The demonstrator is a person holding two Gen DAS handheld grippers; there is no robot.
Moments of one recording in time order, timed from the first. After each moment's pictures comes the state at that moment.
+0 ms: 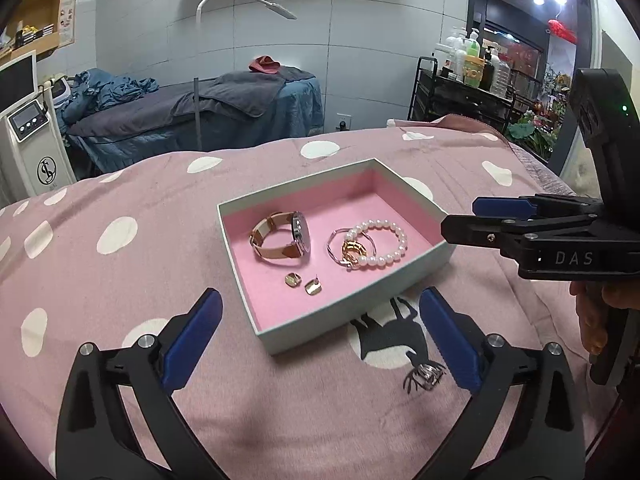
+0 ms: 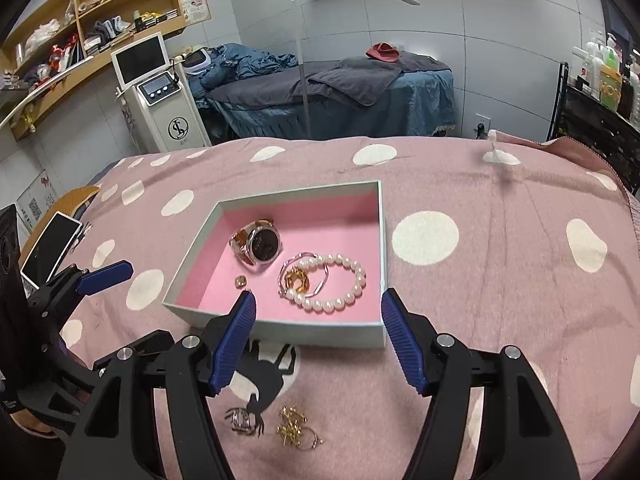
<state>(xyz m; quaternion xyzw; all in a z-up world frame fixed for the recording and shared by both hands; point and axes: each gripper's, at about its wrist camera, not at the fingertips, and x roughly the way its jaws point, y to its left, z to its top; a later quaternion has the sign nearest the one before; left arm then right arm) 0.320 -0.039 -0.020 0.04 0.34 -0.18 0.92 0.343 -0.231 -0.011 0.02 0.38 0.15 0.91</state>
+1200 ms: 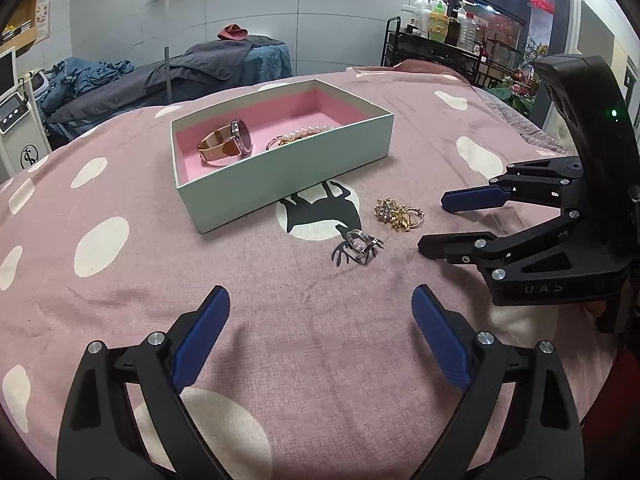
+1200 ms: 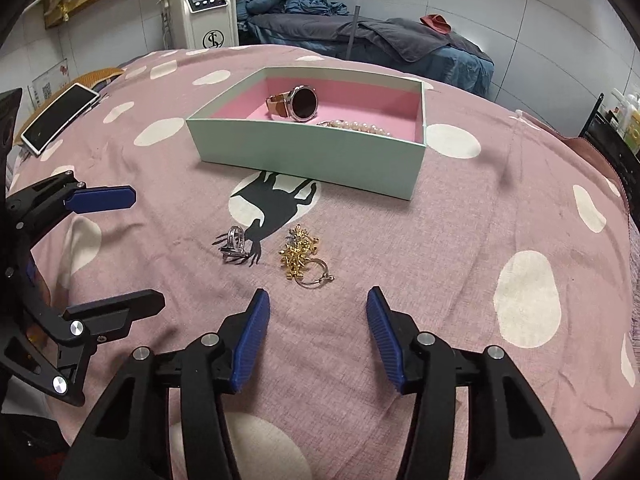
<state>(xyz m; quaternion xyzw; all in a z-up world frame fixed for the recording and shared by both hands) 0.247 -0.064 -0.073 0.06 0.38 -0.21 0.90 0.269 -0.216 -0.074 -0.13 0.44 0.18 0.87</state>
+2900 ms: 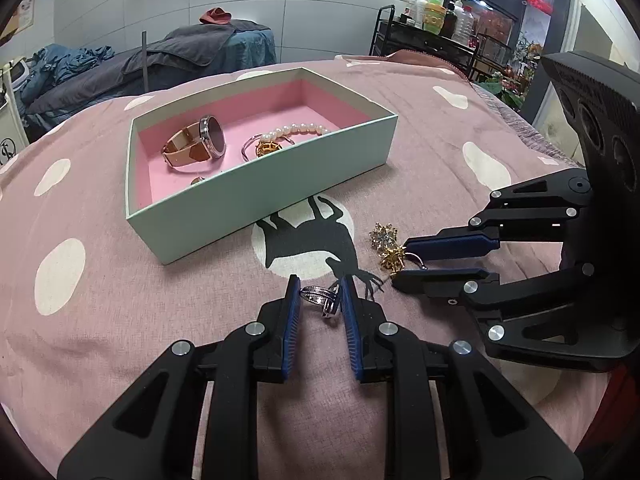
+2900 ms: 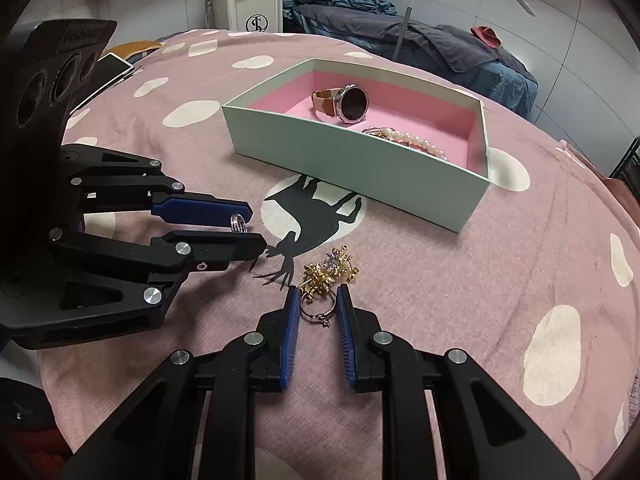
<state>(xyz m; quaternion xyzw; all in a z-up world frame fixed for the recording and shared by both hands) 0.288 -0.081 -0.081 0.05 0.40 -0.24 0.88 0.283 -0.195 -0.078 -0.16 0.44 0.25 0.85</state>
